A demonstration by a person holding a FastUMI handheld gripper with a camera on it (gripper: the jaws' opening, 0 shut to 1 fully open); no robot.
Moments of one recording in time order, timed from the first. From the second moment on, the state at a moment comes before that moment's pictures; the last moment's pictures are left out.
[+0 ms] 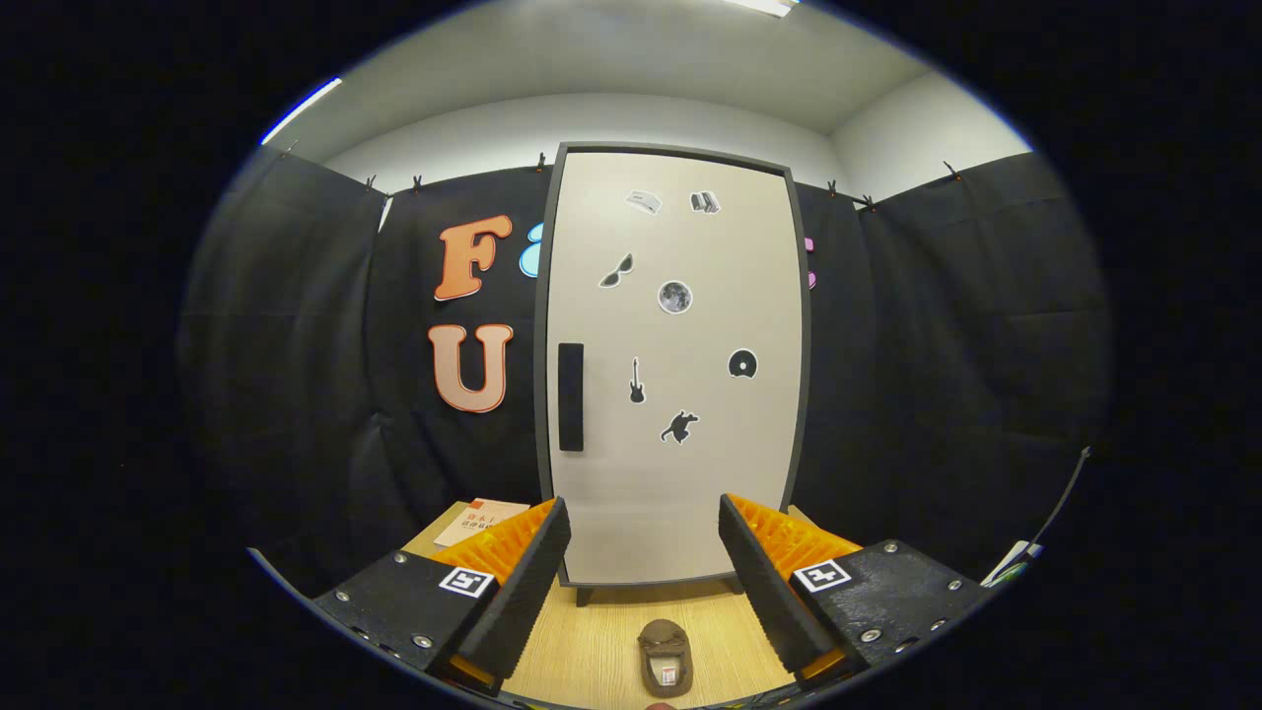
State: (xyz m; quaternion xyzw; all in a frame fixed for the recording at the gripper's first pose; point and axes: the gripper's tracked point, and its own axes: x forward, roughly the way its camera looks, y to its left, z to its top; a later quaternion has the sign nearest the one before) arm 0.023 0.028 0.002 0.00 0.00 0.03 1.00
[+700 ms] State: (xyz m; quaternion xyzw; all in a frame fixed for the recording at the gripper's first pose) arm 0.110 0.087 0.016 -0.01 -0.01 0.07 1.00
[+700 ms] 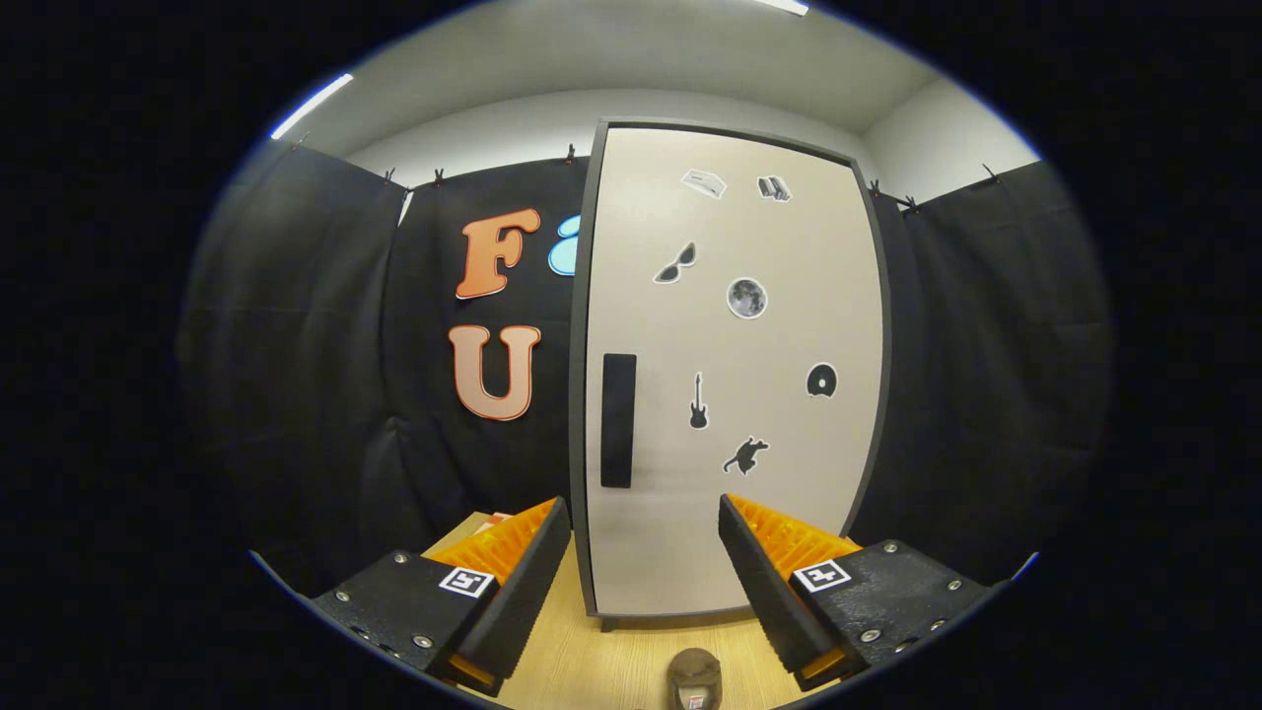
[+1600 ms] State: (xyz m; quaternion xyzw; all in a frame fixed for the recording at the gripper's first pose) arm 0.249 0.132 0.021 0.00 -0.01 0.10 0.99
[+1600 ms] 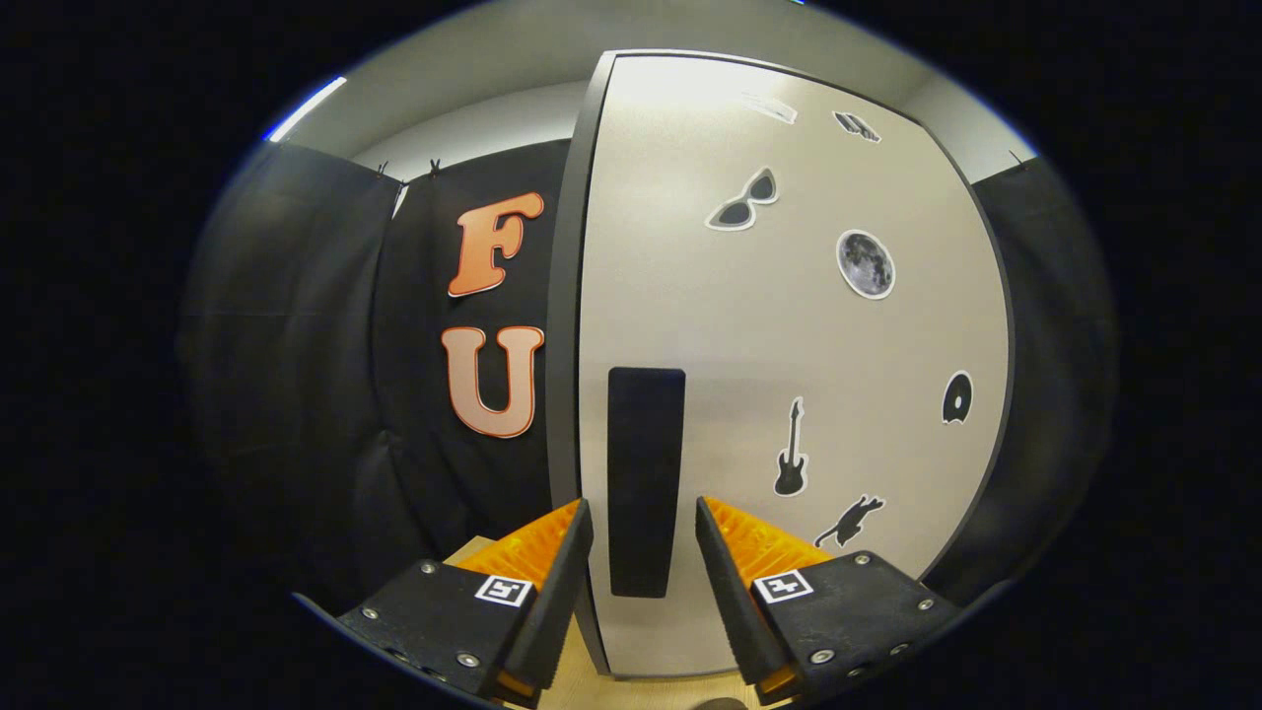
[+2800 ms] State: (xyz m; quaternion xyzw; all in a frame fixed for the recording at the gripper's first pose) arm 0.212 0.115 0.026 0.03 0.01 0.07 1.00
